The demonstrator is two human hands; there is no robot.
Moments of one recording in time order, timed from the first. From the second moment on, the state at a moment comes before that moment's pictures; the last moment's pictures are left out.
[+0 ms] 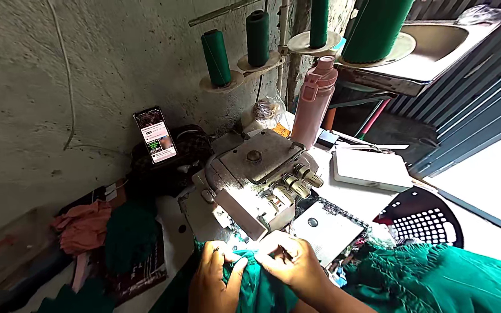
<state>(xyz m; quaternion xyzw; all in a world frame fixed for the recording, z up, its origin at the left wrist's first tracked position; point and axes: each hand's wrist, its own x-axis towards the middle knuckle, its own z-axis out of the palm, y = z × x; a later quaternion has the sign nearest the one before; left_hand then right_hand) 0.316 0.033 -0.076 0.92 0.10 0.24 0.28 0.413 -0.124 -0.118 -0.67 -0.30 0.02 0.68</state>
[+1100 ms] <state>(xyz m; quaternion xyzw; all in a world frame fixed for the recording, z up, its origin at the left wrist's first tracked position) 0.348 0.028 -0.063 0.94 0.22 0.21 0.12 0.425 -0.105 -0.125 -0.74 -0.27 -0.06 0.61</state>
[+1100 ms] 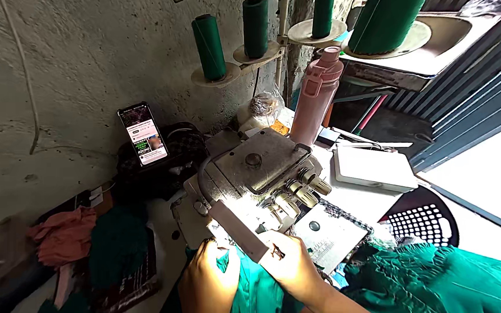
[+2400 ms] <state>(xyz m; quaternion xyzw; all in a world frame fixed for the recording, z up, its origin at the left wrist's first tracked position) 0.363 0.051 -0.092 0.93 0.19 0.28 0.12 0.424 -0.097 -0.120 -0.73 -0.23 0.00 0.65</state>
